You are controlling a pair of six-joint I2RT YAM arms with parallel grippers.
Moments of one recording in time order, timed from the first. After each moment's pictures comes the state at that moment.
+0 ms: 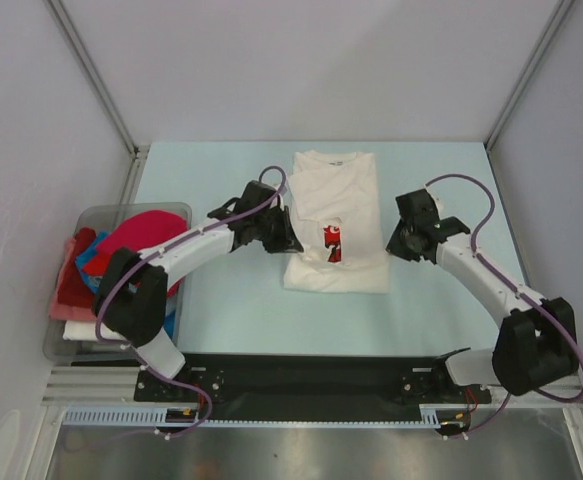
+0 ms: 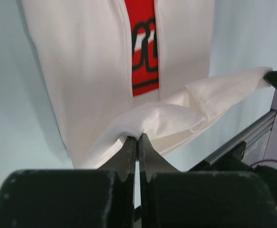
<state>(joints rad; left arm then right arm) -0.56 1.63 1.13 -0.35 0.32 -0.68 0.36 1.32 0.98 -0.66 0.18 0.73</state>
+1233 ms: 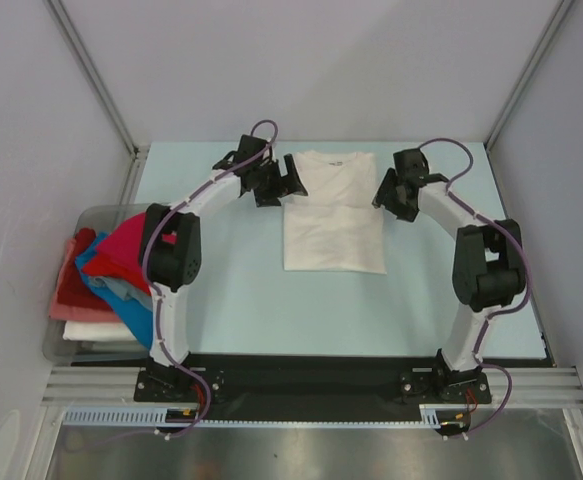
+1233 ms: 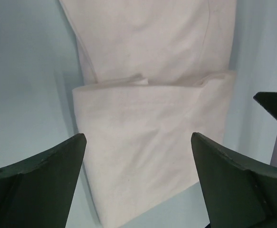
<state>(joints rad) -0.36 2.16 1.79 -0.45 0.35 -0.57 0.20 1.92 1.49 -0.49 0.12 0.60</state>
